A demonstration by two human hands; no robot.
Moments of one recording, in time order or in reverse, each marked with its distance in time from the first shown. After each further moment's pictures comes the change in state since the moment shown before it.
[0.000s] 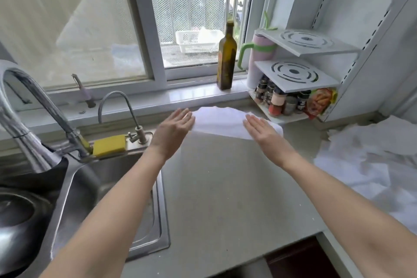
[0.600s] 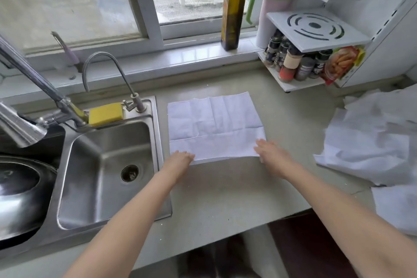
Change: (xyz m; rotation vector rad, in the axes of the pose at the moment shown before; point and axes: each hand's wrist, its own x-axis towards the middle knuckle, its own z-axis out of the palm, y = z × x) left_hand -0.099 0.088 0.049 -0.369 -0.975 -0.310; right_hand -0.077 -0.026 0.089 0.118 -0.814 0.228
